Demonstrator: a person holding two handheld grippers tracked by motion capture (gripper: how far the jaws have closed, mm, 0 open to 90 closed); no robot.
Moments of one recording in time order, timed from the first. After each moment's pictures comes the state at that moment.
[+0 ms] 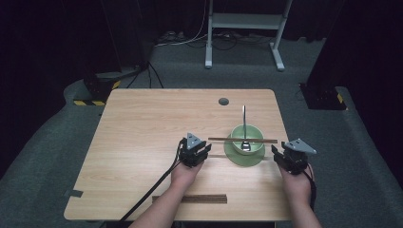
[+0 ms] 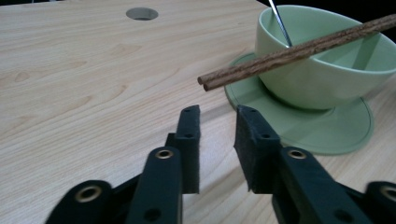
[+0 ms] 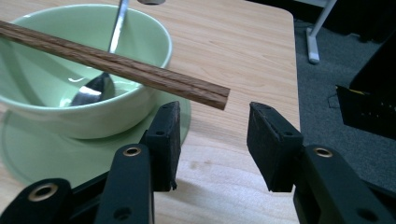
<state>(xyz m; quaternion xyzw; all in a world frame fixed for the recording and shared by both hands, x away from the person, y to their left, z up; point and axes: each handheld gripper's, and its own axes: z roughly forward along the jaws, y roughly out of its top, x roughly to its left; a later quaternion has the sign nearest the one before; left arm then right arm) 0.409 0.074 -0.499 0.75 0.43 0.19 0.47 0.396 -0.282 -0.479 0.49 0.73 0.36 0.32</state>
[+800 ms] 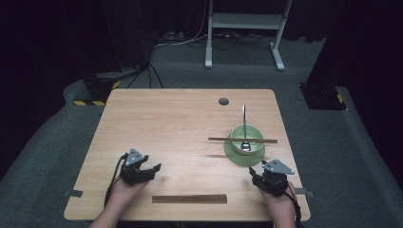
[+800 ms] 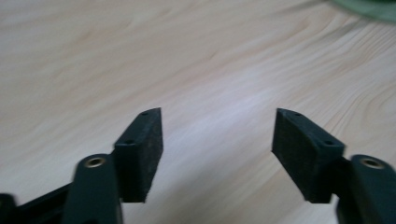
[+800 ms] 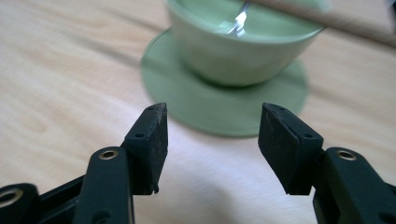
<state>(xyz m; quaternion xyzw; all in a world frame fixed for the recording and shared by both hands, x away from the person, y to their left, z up) 0.338 0.269 -0.508 0.77 0.47 0.20 0.38 0.338 -0.218 -0.502 0.45 0.77 0.36 0.26</state>
